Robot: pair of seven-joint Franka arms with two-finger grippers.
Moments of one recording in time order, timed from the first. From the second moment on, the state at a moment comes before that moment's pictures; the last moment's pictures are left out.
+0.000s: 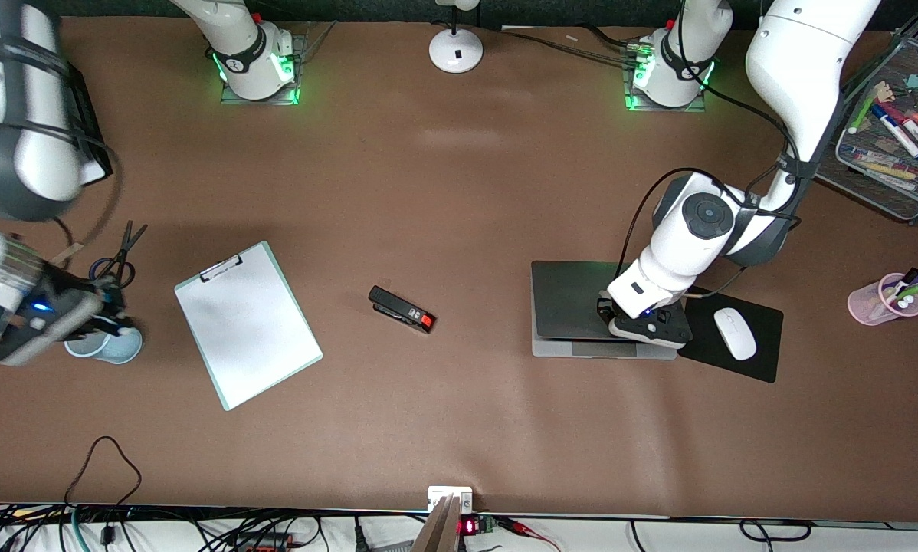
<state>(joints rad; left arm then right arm) 0.05 0.54 -0.37 -1.89 0.30 2.66 -0.31 -0.02 0.37 -0.08 -1.50 0.24 2.01 -0.97</state>
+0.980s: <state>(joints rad) 0.05 0.69 -0.34 -1.85 0.36 2.79 -0.31 -0.41 0.43 -0.08 -1.47 0.89 1.65 -2.08</state>
